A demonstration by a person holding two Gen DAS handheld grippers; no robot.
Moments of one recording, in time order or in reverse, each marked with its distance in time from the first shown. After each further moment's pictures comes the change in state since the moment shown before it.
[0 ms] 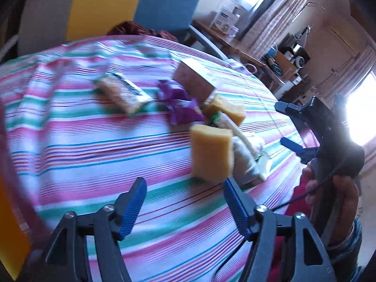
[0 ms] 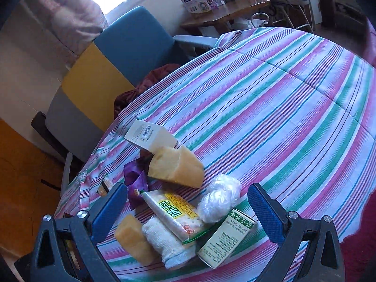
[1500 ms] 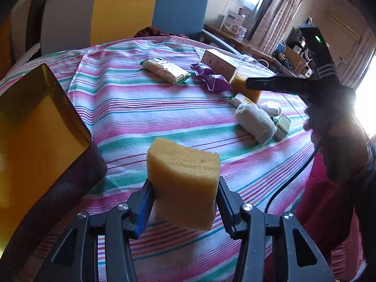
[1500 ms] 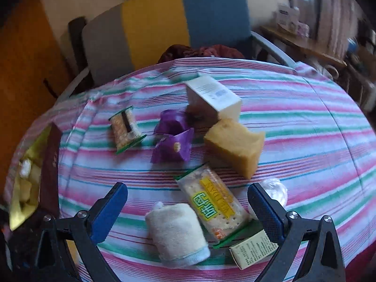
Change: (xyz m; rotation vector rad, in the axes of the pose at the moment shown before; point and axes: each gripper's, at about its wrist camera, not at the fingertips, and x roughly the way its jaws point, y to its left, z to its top) left arm -0.060 0.040 -0.097 0.070 -0.062 0.169; right arm 0.036 0.112 -0.068 -0.727 0.120 -0.056
